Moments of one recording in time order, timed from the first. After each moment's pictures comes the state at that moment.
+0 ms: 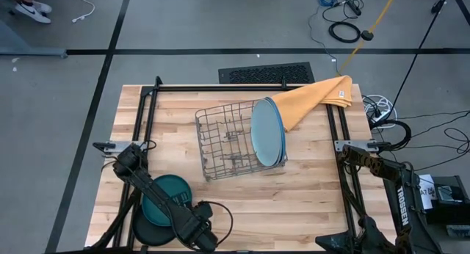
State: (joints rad) left arm -0.73 2.12 1.81 -1.50 0.05 -1.14; right arm 1.26 2.02 2.32 -1.49 1.54 0.30
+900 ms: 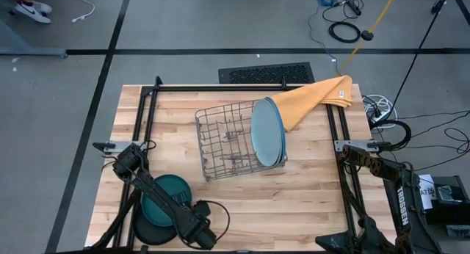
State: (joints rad) left arm -0.73 2.11 1.64 -1.37 0.08 -1.14; right arm 1.27 2.02 2.32 -1.49 1.54 0.30
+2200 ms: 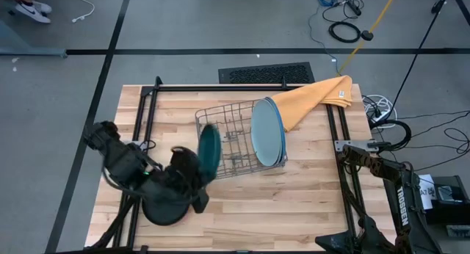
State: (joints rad) left arm -0.66 1.71 2.11 -1.24 -0.74 -1.11; right arm 1.27 2.02 2.32 -1.50 1.54 0.30
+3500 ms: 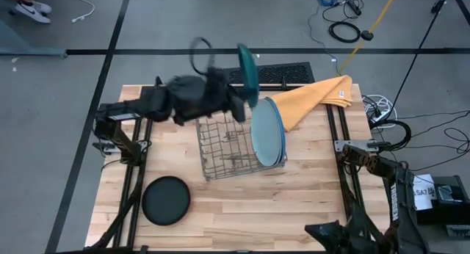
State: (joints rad) left arm -0.06 1.67 2.10 -0.52 -0.46 -0.57; right arm 1.18 2.00 2.31 -1.57 1.51 0.45
